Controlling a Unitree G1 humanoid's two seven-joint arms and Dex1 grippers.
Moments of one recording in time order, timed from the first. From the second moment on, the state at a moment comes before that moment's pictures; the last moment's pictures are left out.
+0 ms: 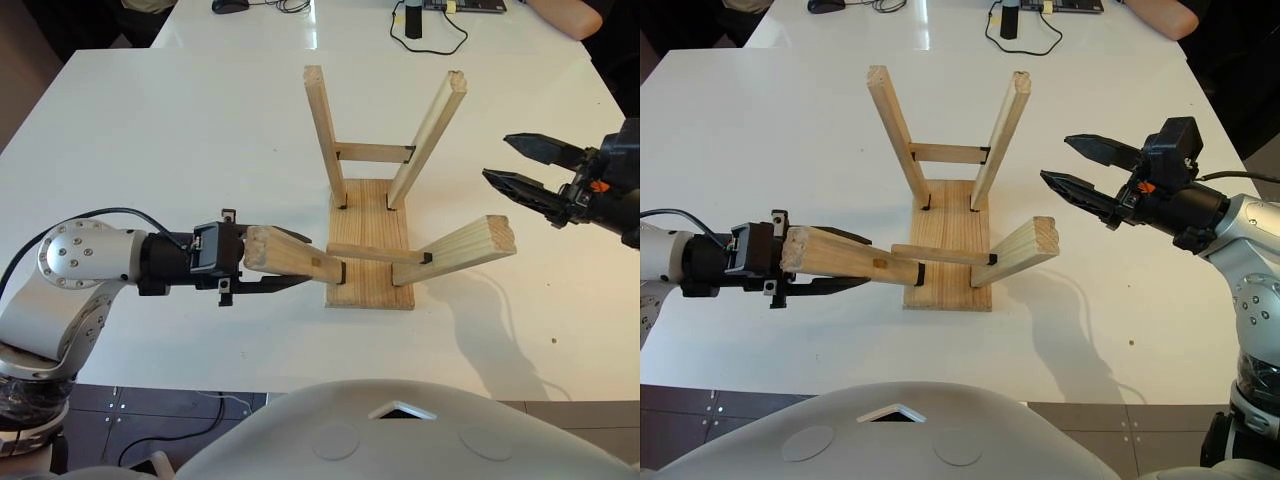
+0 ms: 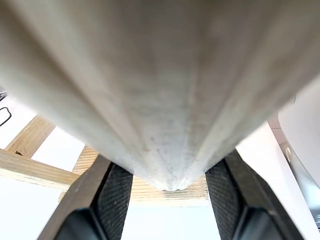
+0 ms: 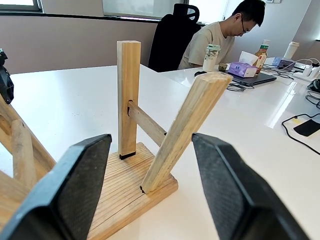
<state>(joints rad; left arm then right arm) 0.08 0.96 0.07 -0.60 -0.65 0.26 -1.19 0.03 -0.83 -0.40 -0.50 0.80 0.60 0.88</state>
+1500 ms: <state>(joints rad) -0.32 0.98 -0.24 -0.22 -0.67 0.16 -1.39 0.10 -0.75 -0.29 -0.51 0.70 0.48 0.85</state>
